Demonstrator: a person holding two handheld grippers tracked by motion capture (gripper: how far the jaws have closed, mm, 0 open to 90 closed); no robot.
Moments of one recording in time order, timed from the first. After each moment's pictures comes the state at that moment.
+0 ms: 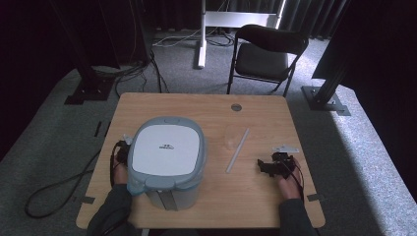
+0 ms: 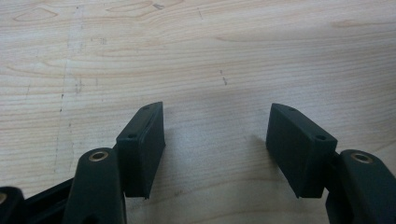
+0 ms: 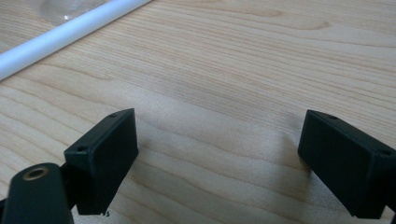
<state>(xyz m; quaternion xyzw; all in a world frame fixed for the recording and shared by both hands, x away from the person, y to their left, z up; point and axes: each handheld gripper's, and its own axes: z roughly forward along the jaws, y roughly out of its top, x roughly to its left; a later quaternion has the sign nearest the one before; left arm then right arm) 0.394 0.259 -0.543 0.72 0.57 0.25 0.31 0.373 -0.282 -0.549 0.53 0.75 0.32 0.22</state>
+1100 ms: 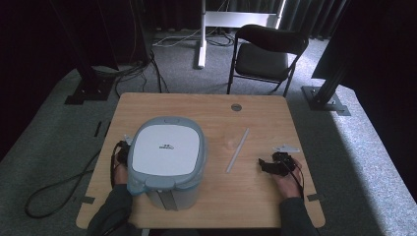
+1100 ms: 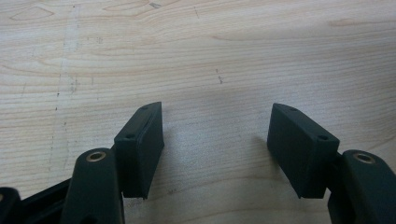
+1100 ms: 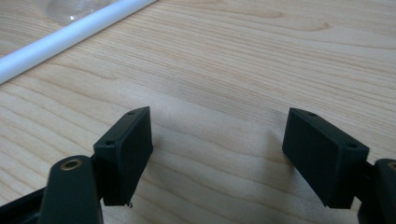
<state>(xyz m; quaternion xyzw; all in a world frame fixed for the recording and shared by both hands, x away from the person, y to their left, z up) 0.394 0.256 -0.543 0.72 0.57 0.25 0.31 0.371 -0.283 -0.545 0.53 0.76 0.32 0.22</state>
